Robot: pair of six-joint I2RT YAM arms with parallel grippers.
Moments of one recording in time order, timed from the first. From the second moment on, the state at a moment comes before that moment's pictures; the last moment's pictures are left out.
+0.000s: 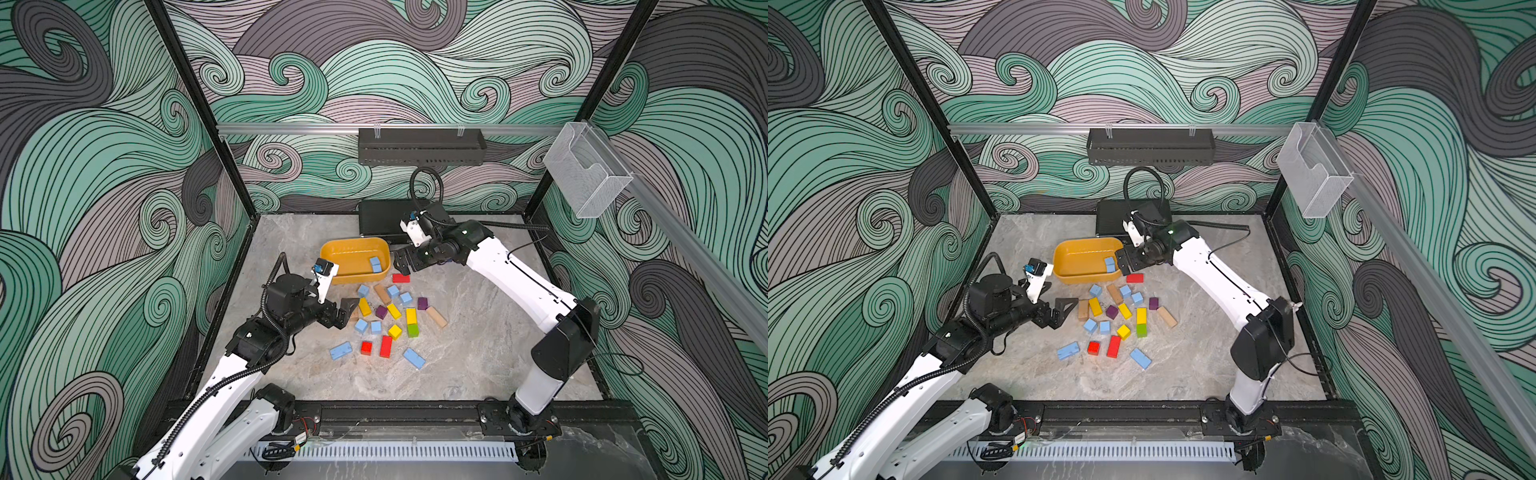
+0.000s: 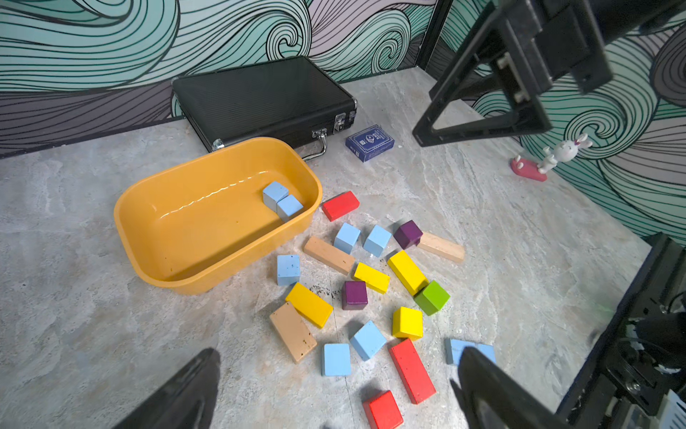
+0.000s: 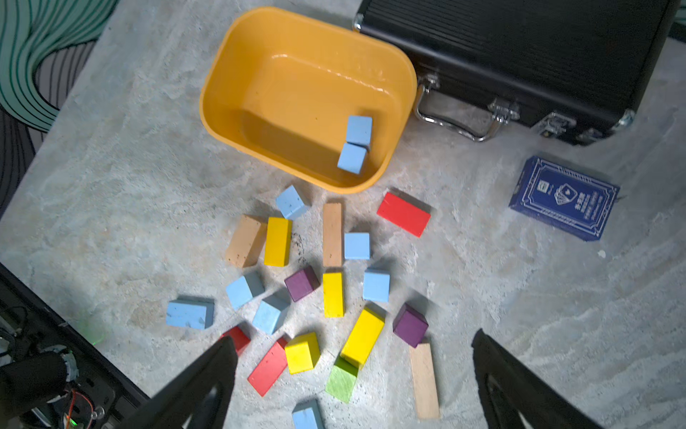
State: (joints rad) left arm -0.46 0.75 0.75 -0.53 0.18 -0.06; right arm 0.63 1.72 1.68 -0.98 -0.08 0.15
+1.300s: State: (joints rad) left arm -0.58 0.83 0.61 -0.47 0.04 -0.12; right arm 0.60 1.95 1.51 -0.88 -0.14 0.18
